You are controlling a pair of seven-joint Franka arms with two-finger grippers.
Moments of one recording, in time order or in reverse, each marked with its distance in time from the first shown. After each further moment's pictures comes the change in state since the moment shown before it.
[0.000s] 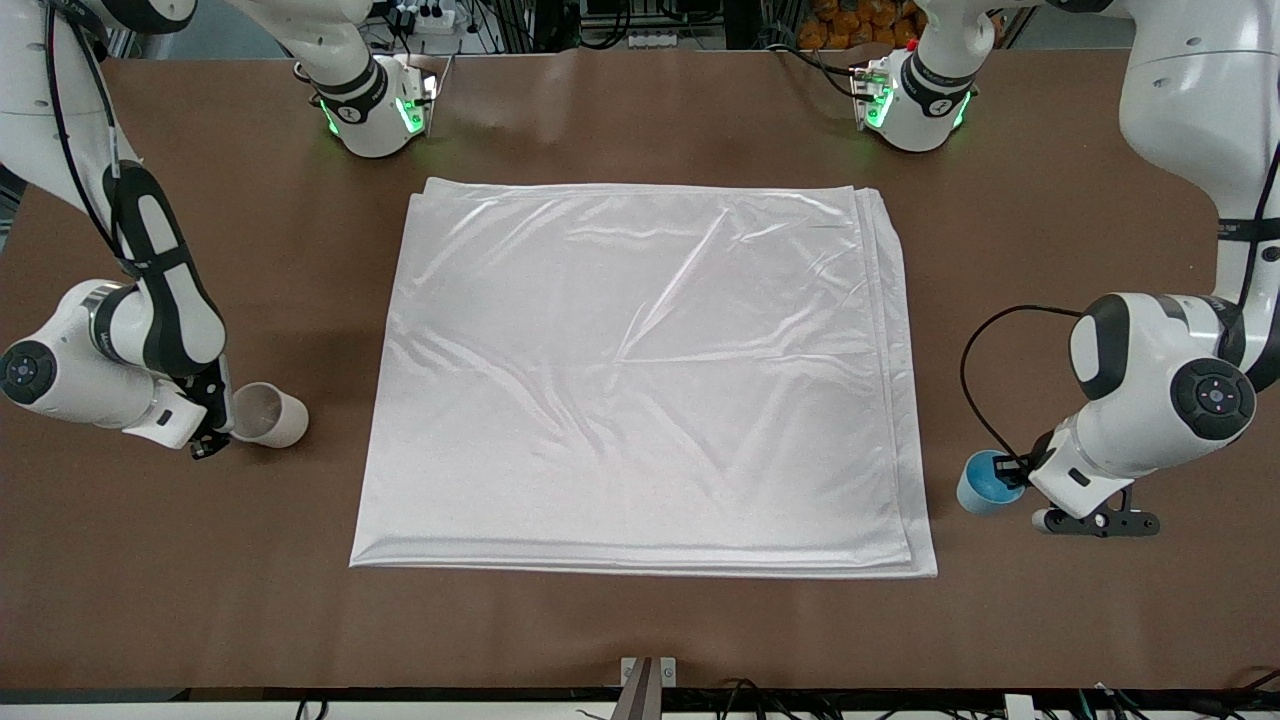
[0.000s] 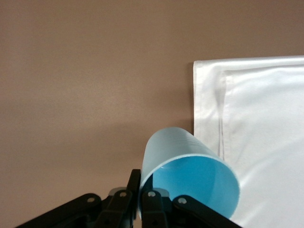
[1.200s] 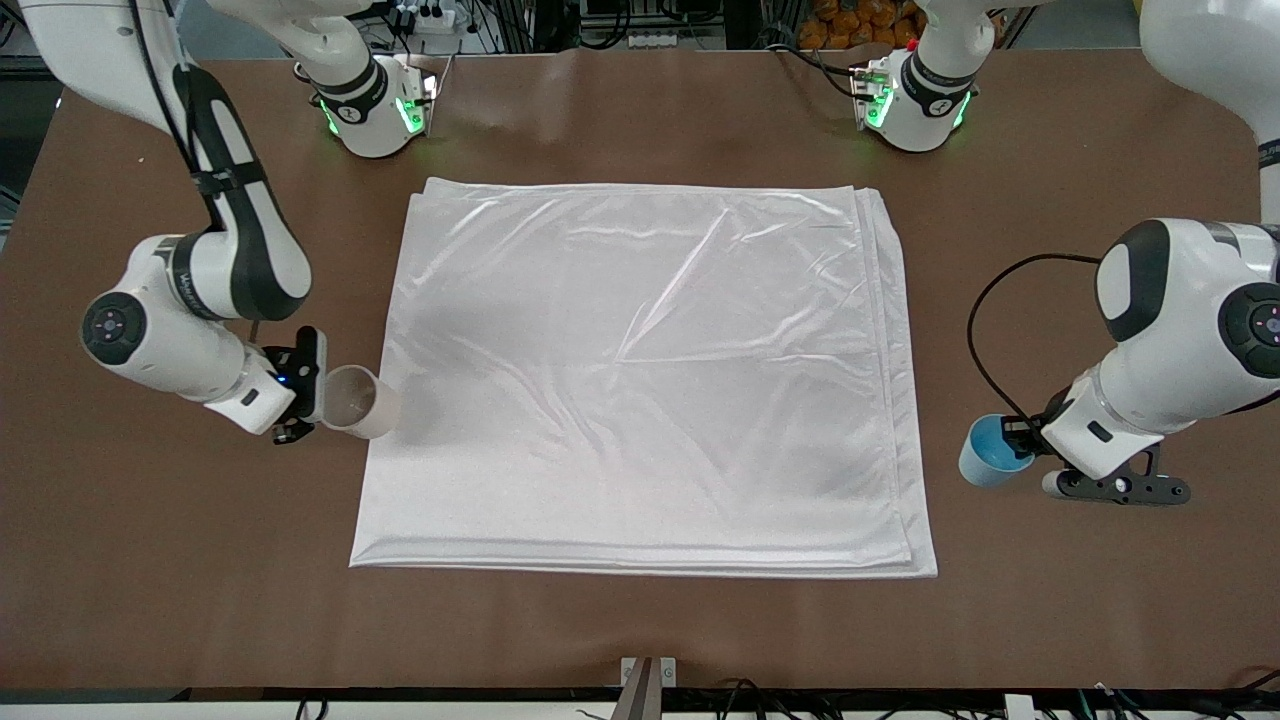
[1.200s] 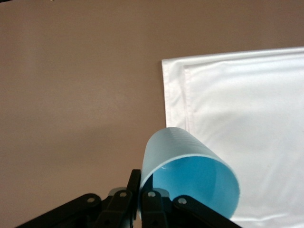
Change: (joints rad) left arm -0.001 -0.155 -0.071 0.002 -0.003 -0.166 0.001; right arm 0.292 -0.237 0.027 -0.105 0.080 -0.093 0.449
